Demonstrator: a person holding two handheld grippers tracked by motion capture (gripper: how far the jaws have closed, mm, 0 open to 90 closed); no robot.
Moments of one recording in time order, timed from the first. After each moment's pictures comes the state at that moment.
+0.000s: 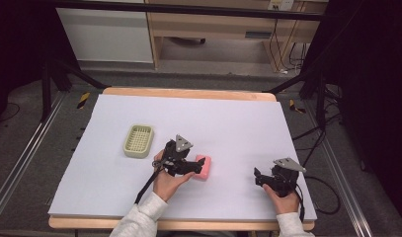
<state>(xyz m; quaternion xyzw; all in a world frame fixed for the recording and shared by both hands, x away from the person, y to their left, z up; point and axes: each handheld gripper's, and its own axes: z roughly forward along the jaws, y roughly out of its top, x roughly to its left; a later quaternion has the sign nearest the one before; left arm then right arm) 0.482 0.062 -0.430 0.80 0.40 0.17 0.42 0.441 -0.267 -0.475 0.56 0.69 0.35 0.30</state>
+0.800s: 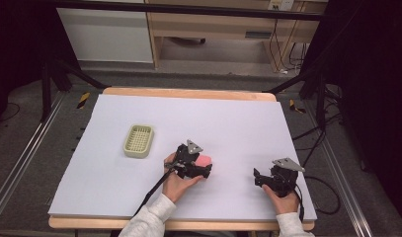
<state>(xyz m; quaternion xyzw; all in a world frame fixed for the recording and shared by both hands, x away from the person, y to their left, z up) 0.490 0.037 -0.459 0.82 0.39 0.15 0.38 0.441 -0.266 -0.477 0.56 0.70 0.34 0.29</state>
